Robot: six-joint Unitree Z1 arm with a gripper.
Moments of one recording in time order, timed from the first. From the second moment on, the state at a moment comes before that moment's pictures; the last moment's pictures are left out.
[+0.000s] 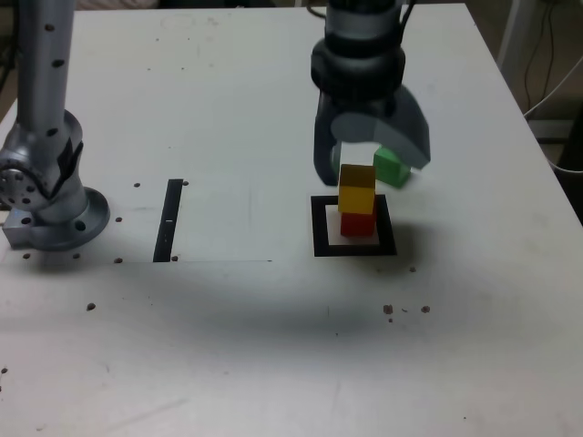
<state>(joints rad) -0.09 1.94 -1.54 1.18 0.12 0.05</state>
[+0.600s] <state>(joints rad) 0.12 1.99 -1.69 1.26 0.11 0.38</state>
